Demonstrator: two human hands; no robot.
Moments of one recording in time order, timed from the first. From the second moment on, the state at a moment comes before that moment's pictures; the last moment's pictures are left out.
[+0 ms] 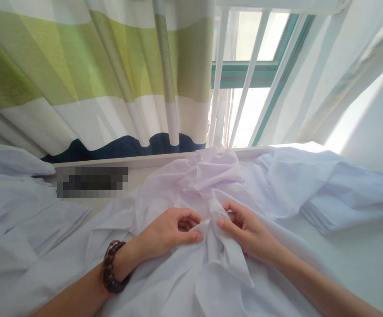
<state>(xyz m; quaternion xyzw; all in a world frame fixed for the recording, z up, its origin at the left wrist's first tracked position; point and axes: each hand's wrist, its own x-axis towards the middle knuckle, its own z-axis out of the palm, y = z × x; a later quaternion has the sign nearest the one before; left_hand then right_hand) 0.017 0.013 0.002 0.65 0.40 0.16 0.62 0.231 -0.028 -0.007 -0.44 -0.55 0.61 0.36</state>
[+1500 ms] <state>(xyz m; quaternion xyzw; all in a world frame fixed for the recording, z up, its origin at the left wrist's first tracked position) 0.022 -0.006 0.032 0.79 0.44 0.10 0.41 0.224 -0.032 -0.009 -0.46 -0.66 0.50 0.32</state>
